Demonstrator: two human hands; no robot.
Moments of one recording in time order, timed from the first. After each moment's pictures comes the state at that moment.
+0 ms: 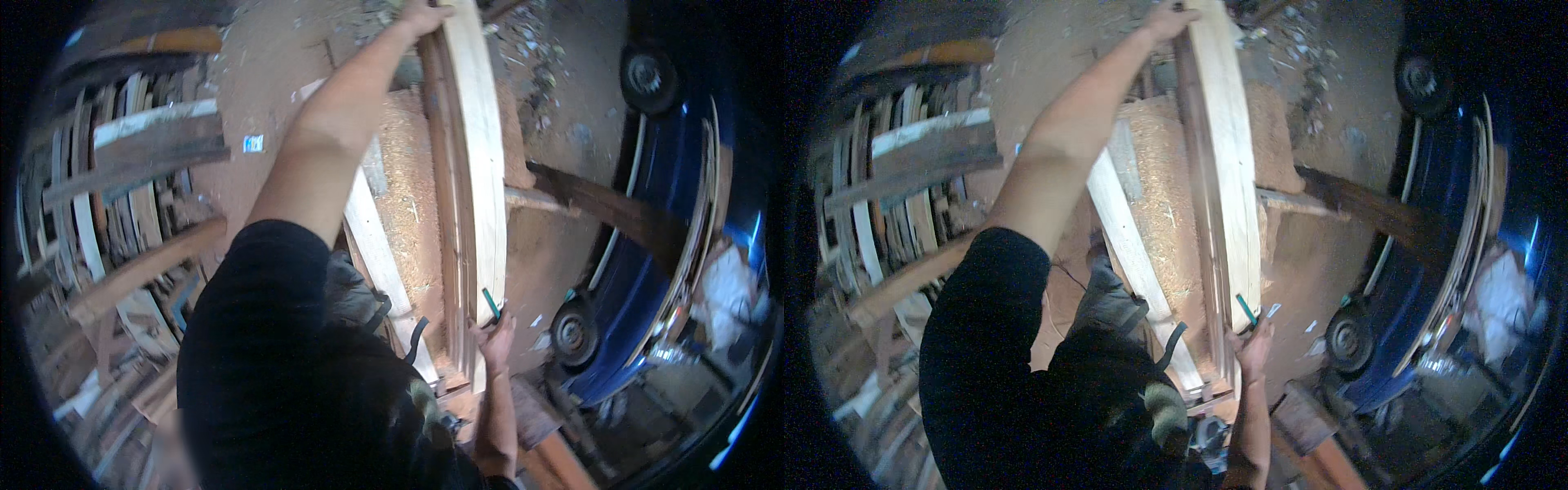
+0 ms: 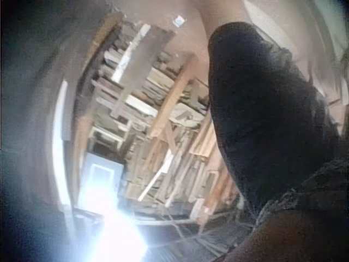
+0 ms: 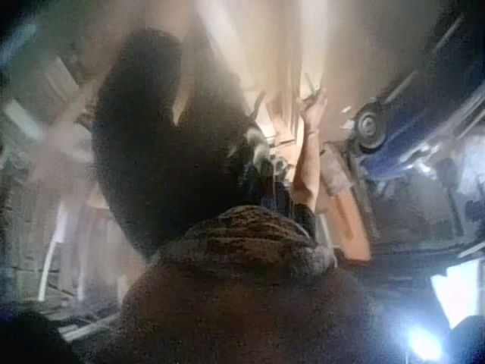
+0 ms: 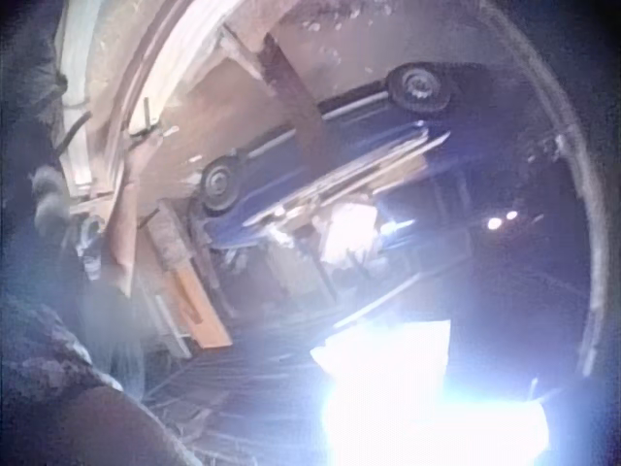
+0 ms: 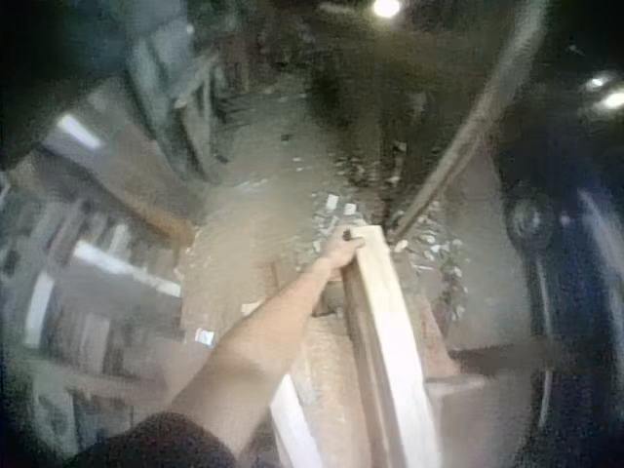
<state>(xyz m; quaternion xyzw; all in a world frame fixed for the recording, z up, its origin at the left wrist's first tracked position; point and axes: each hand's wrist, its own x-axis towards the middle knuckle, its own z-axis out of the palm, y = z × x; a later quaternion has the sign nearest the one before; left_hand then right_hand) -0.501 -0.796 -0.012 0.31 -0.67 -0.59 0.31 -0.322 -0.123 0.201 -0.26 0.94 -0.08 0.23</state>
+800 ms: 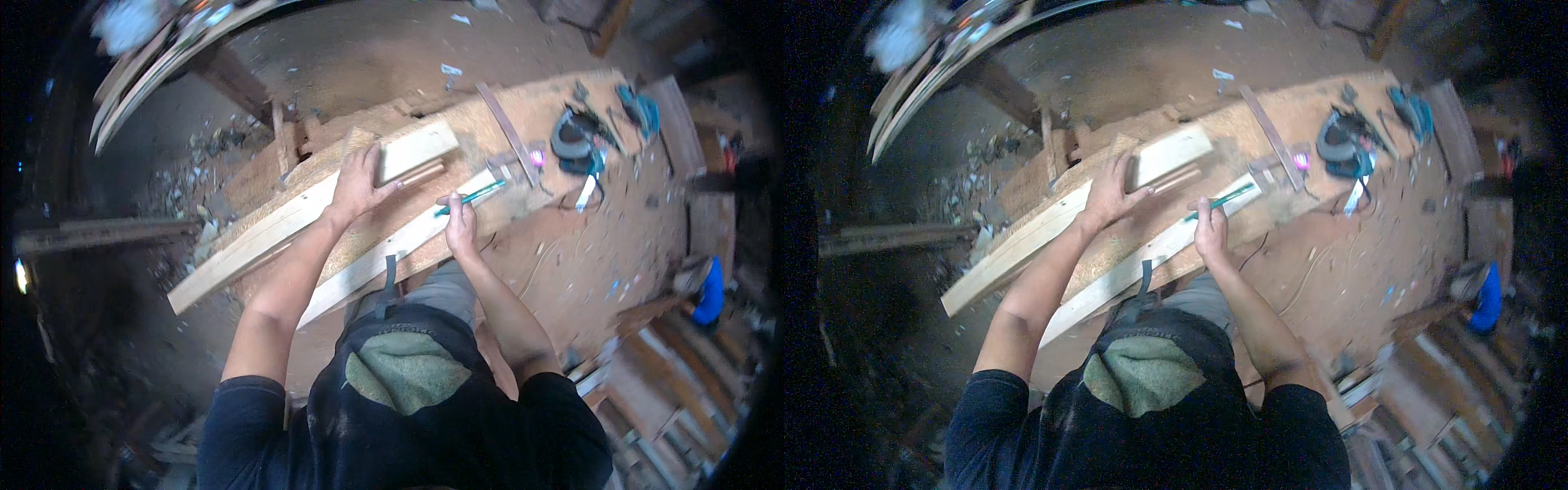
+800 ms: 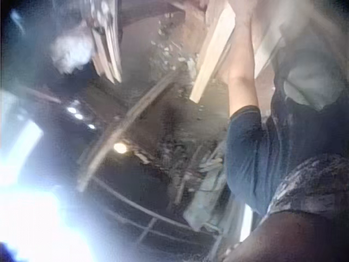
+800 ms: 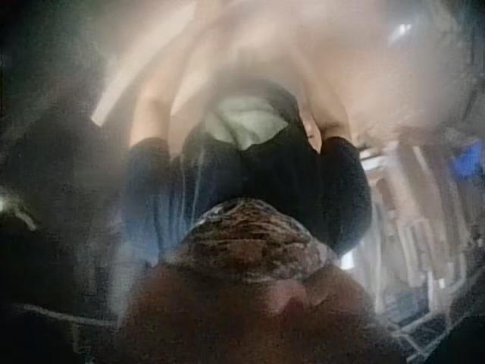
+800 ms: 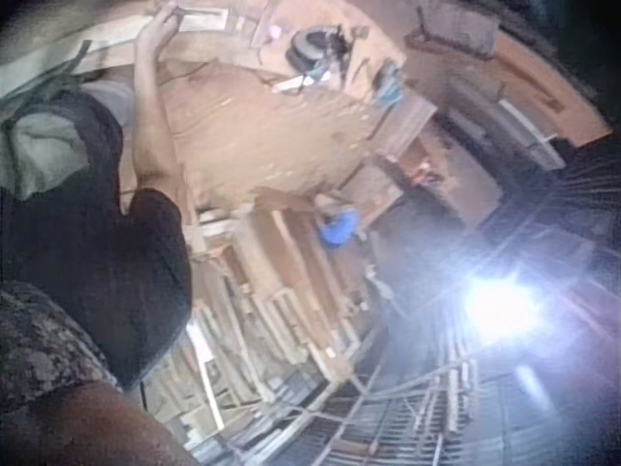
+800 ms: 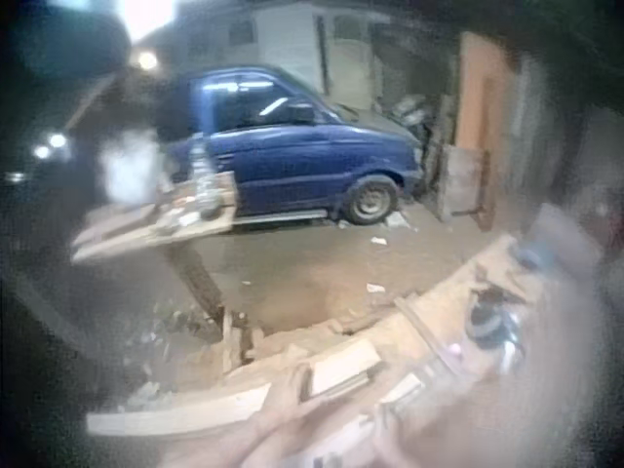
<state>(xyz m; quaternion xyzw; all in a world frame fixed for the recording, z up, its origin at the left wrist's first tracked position) -0.302 -0.131 0.201 -0.52 -0.82 -0.20 -0.13 -0.062 -0.022 0.148 0.43 0.67 -0.55 -0.27</state>
